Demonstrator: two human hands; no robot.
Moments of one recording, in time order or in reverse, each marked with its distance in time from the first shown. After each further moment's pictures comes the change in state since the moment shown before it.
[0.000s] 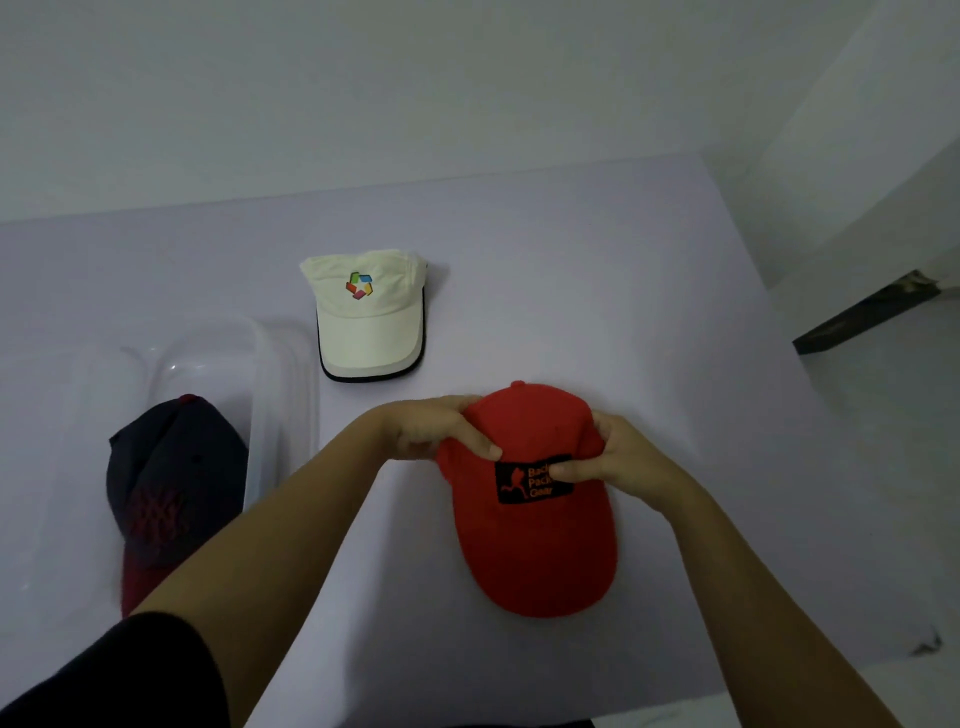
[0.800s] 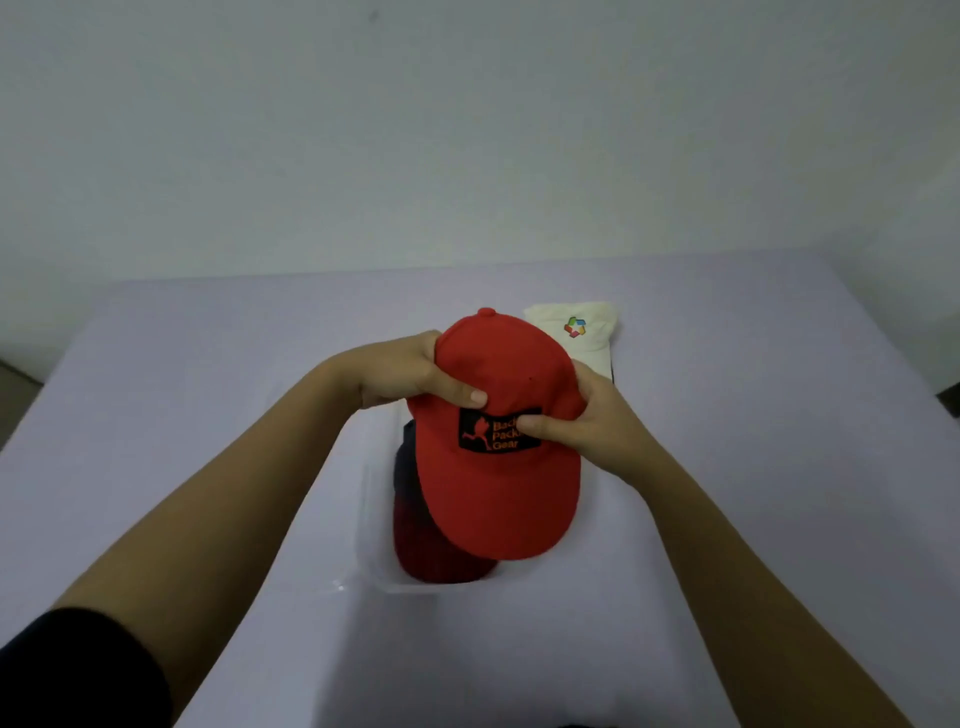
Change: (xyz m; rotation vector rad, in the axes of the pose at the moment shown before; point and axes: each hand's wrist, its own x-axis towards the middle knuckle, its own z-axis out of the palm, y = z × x) left_hand -0.312 -0.056 -0.116 0.270 0.316 0.354; right_hand 0.004 -0.161 0.293 -0.129 0.101 -0.462
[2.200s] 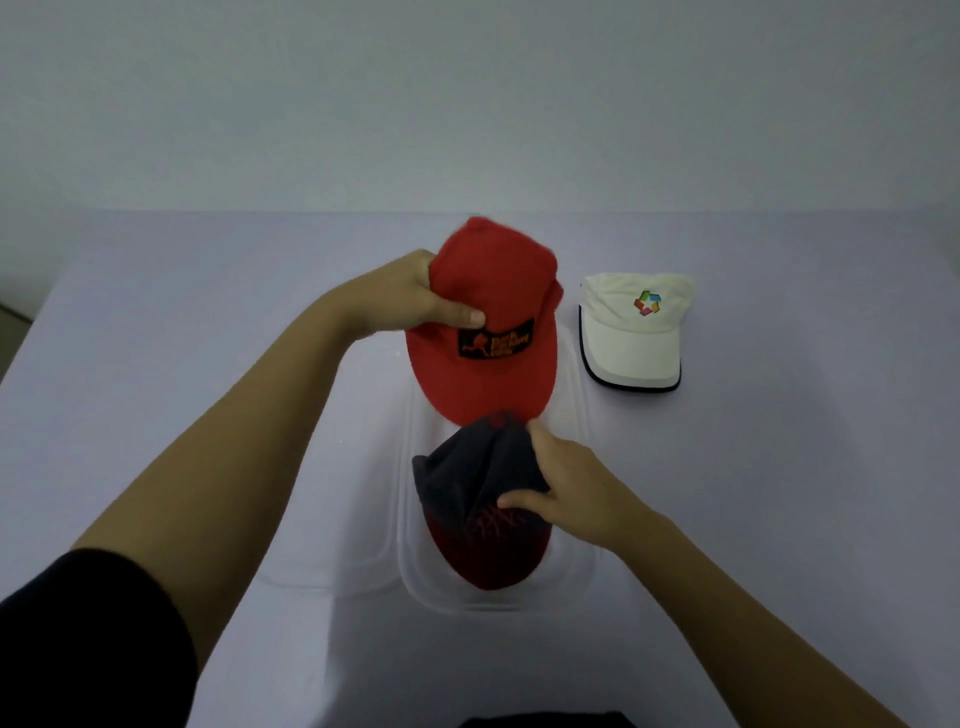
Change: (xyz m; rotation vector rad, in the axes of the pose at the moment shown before) left_hand 0.036 -0.045 -0.105 0.115 0.246 0.034; right_hand 0.037 0.056 0.082 -0.670 -0.324 -0.009
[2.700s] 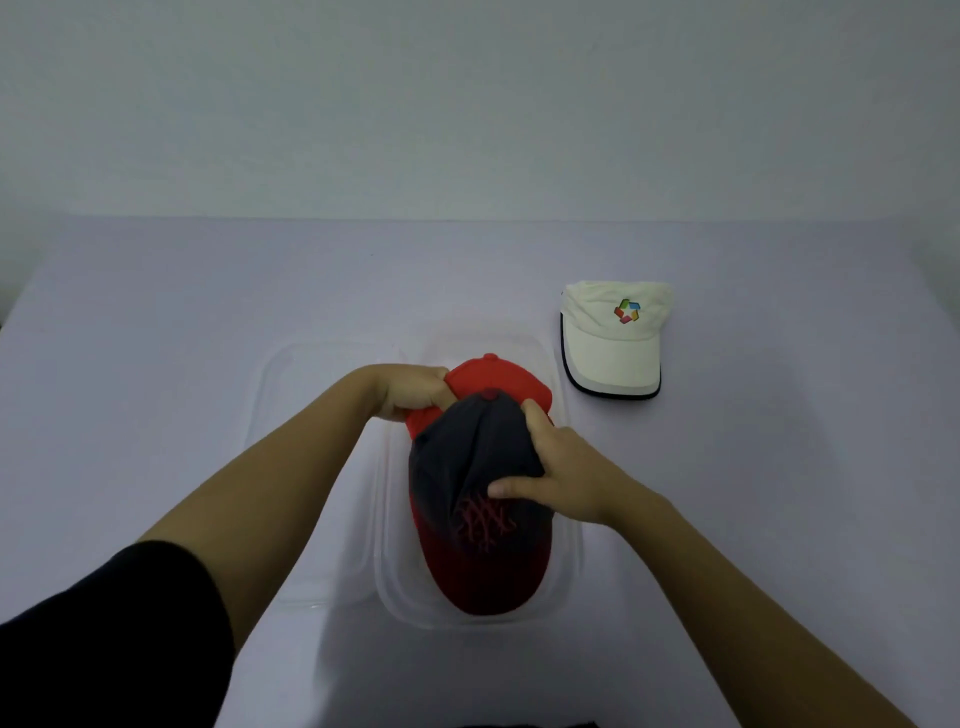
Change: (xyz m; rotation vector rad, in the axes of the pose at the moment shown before) left_hand 0.029 -0.065 0.063 -0.164 -0.493 -0.345; right_hand 0.009 0.008 -0.027 0.215 -0.108 0.094
